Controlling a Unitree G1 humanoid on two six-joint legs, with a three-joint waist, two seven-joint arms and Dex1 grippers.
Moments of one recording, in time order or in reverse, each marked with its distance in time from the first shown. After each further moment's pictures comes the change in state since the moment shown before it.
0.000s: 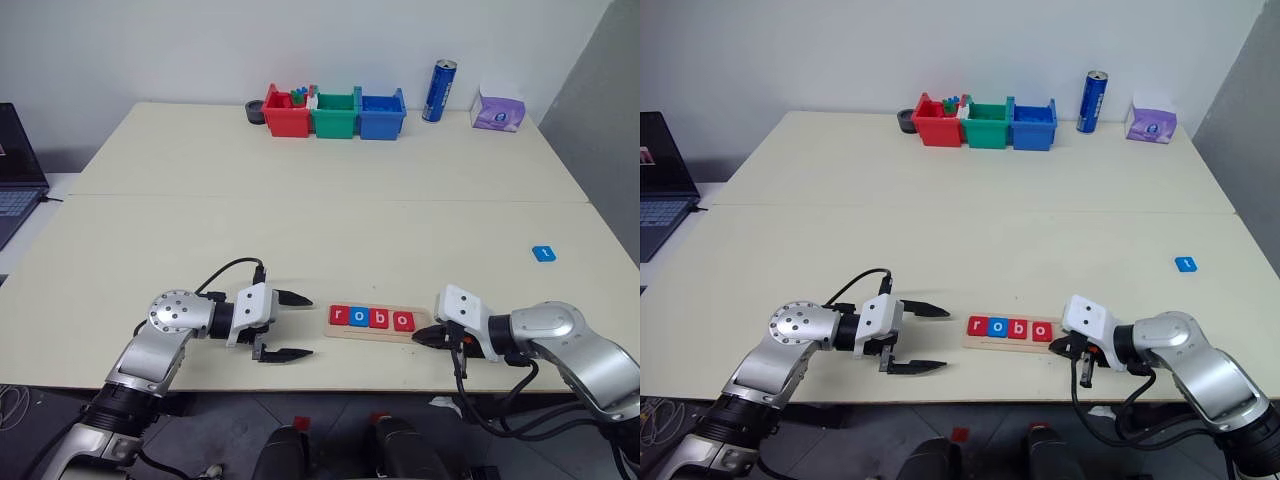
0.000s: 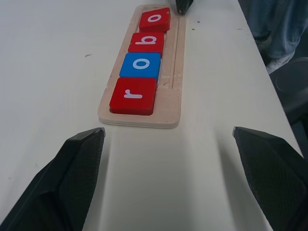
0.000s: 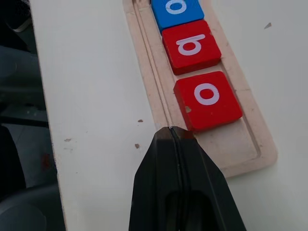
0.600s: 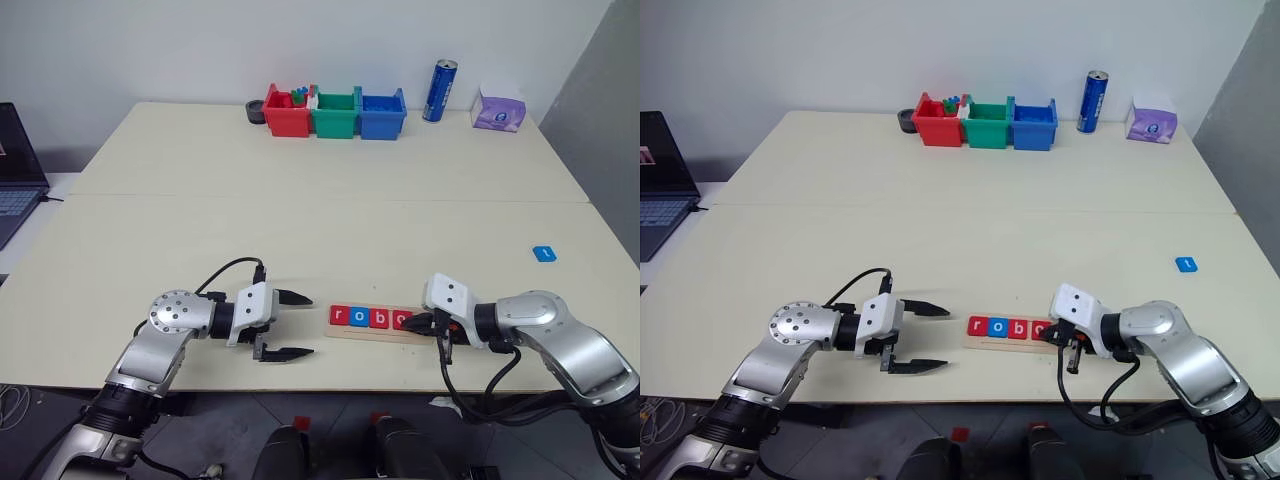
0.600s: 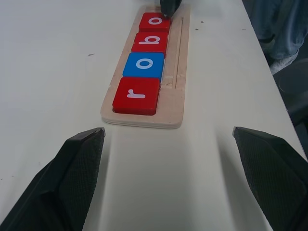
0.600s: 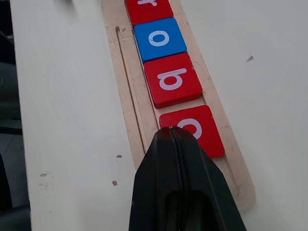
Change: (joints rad) left arm 0.003 0.000 0.000 -0.009 0.000 0.012 0.014; right arm -0.080 0.055 0.044 0.043 -0.024 0.003 -0.026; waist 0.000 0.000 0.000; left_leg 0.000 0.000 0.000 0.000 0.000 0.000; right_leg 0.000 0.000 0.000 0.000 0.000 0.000
